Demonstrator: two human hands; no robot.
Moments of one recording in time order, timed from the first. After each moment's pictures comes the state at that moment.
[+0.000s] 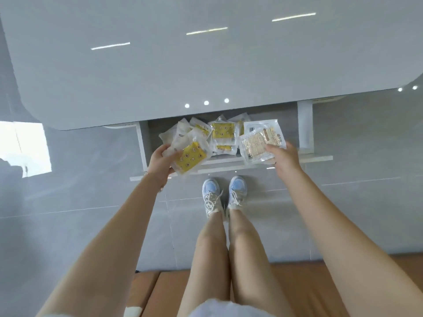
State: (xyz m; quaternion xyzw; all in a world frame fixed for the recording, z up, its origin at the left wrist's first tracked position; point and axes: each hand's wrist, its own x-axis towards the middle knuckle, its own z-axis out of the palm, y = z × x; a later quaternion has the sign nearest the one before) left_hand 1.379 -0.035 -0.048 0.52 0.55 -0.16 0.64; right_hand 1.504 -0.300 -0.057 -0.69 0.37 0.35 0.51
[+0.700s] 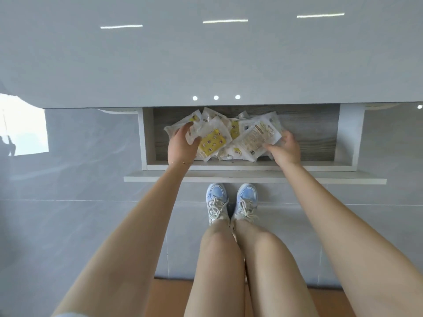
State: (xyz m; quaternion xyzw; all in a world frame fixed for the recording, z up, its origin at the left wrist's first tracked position) left_hand 1.398 -0.028 -0.173 0.79 0.45 -0.15 0.39; right_hand 1.509 -0.249 -0.176 -0.85 0.18 0.36 0.33
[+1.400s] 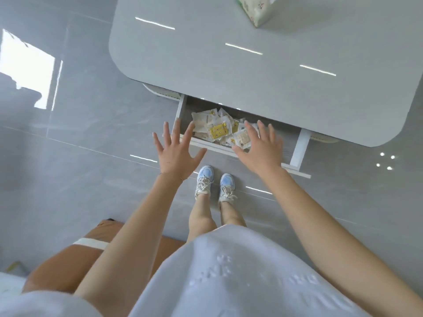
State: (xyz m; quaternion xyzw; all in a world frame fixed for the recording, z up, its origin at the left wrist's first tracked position) left_hand 1.284 -0.066 0.128 0.89 0.39 -0.20 0.16; right_hand 1.444 -0.206 0.147 -0.89 -0.30 0.34 -0.03
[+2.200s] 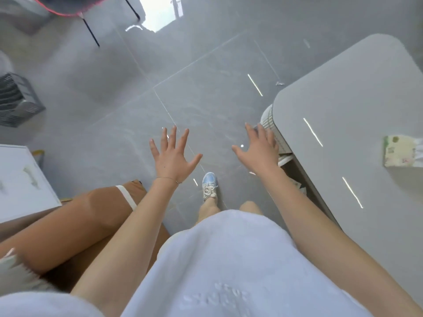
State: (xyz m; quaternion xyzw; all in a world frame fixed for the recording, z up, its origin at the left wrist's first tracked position) left_hand 0.959 0.131 0.194 0.69 0.70 -0.09 0.19; right_hand 1.179 0.145 0.217 -0.75 -0.58 0.31 -0.08
